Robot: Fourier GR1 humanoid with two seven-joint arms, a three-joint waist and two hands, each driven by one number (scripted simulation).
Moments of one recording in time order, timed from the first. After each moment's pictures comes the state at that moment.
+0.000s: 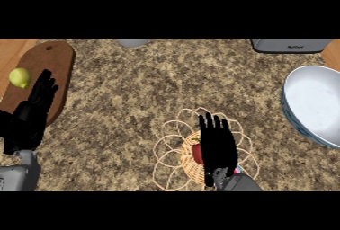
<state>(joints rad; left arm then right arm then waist) -0.14 0.30 0.09 -1.57 0.02 0.10 0.15 -0.20 -0.02 0.54 -1.57 1.17 0.46 0.79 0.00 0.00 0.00</state>
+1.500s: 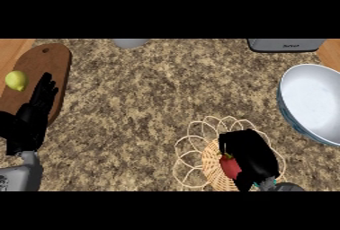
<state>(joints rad) -0.14 0.25 0.14 -1.55 -0.03 0.07 0.13 -0.09 -0.31 0.48 -1.73 1.02 0.31 0.33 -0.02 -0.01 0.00</state>
